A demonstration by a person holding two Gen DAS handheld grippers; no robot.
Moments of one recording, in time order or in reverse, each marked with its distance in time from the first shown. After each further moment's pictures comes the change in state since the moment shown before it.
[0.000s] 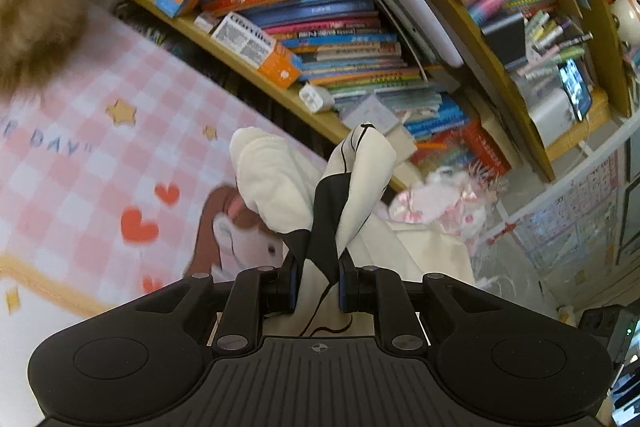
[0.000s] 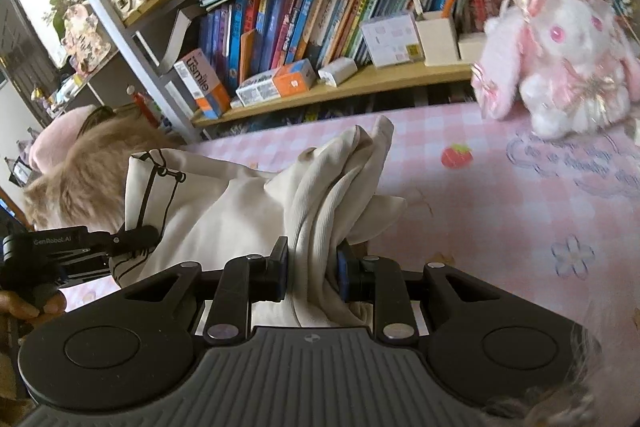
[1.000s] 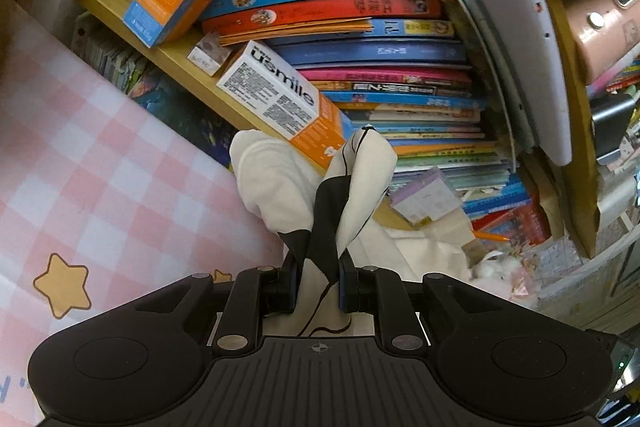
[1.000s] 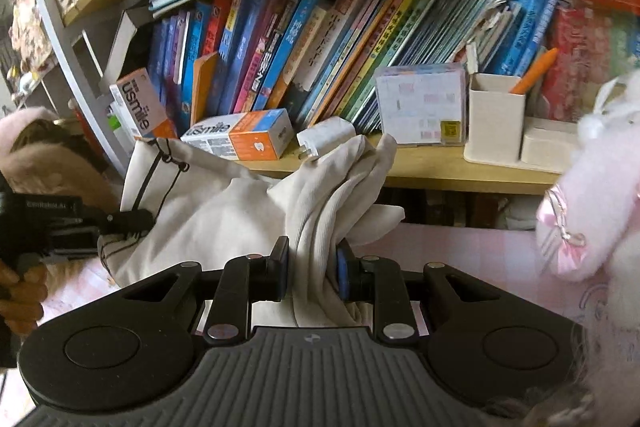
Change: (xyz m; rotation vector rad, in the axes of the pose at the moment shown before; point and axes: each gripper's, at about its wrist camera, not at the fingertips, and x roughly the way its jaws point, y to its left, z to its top) left arm 0.136 0.077 0.112 -0.066 0.004 -0.043; right arm 0.160 -0.018 0.103 -0.149 -0.055 -0.065
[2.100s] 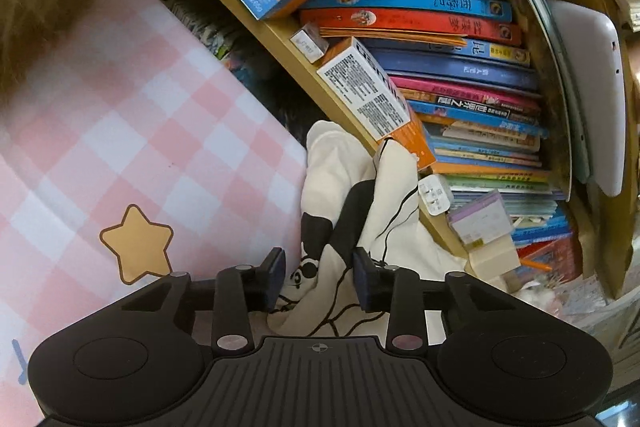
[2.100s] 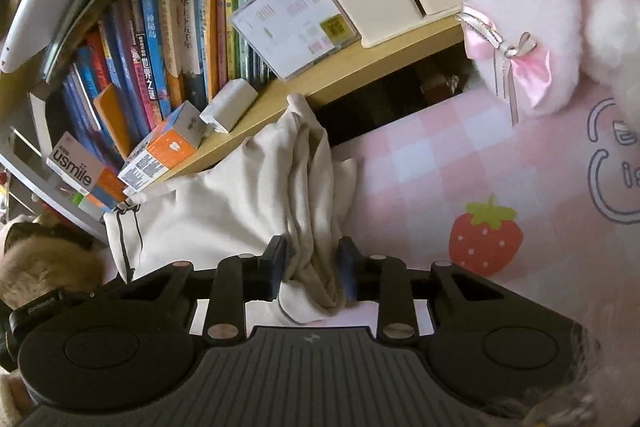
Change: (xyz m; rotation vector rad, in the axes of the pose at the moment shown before) left arm -0.002 0.048 -0.021 -0.110 -0.076 0.086; right arm 0.027 -0.070 -0.048 0.464 0.030 0.015
